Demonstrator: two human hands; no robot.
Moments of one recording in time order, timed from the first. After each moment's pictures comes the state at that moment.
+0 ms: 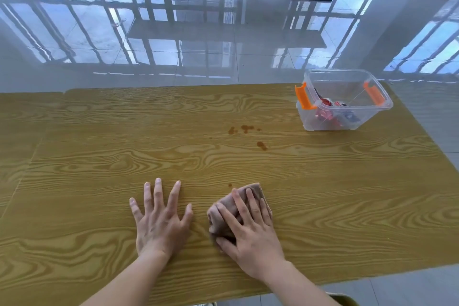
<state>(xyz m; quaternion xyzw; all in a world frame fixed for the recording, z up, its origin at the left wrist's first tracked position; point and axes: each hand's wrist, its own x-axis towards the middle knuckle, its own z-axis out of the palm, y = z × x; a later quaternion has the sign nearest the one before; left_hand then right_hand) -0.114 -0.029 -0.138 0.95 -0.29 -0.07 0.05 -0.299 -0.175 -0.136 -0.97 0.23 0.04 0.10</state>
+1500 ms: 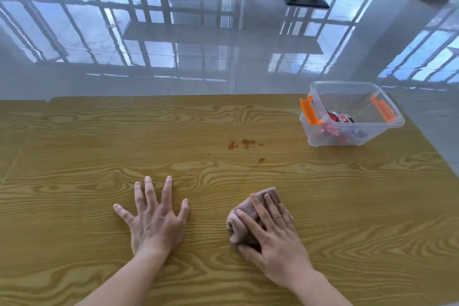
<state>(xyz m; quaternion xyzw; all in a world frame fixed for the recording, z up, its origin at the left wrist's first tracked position) -0.068 -0.074 -0.141 0.96 -0.25 -0.08 0.04 -0.301 -0.239 -0.142 -0.97 0.22 0.04 0.09</state>
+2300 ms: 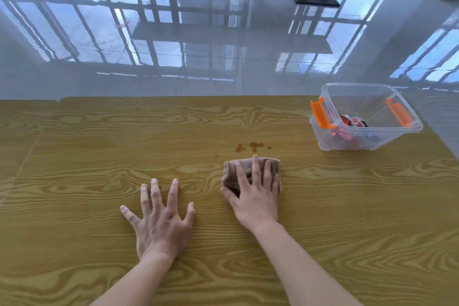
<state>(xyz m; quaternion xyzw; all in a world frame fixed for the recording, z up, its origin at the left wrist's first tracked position) -0.069 -0.074 -0.144 0.97 -0.23 -0.07 0.05 -0.177 -0.259 -0.131 -0.91 0.38 0.05 0.14</state>
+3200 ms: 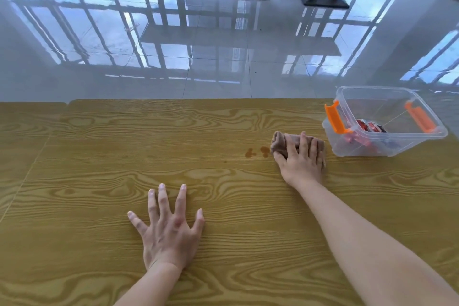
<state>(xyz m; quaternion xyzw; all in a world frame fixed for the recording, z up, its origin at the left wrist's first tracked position) -0.068 -0.074 -0.146 0.97 -0.23 -0.07 0.06 -0.163 -0.389 -0.132 -0.87 0.47 0.06 0.14</state>
